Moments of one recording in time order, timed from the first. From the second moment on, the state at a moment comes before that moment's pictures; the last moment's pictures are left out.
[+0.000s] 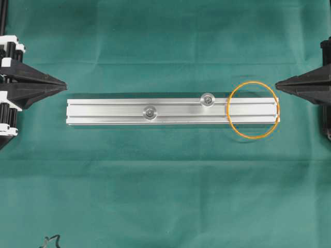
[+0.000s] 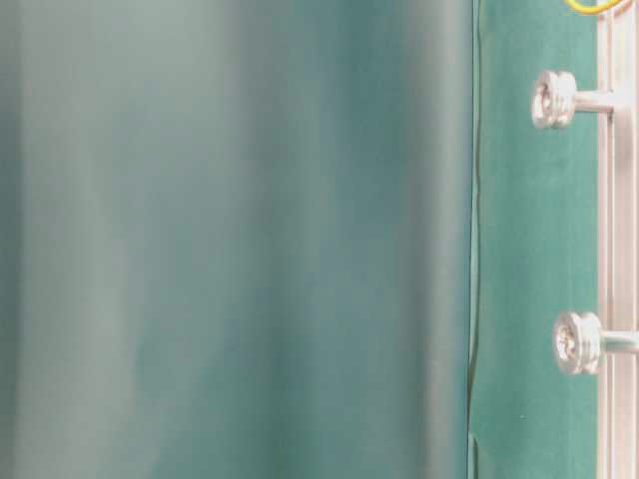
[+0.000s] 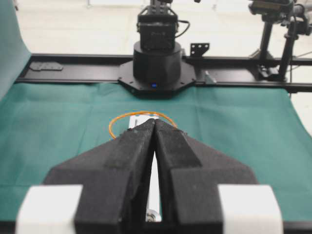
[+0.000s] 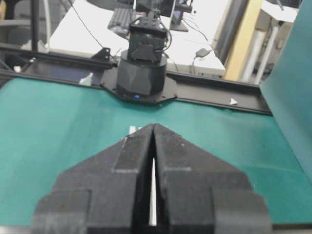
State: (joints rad) left arm 0.00 -0.97 1.17 0.00 -0.29 0.00; right arm 0.00 -0.96 1.17 0.00 -0.29 0.00
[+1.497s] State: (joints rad) left arm 0.00 -0.95 0.93 0.02 0.62 -0.01; right arm -0.01 -0.81 0.77 0.00 0.74 0.03
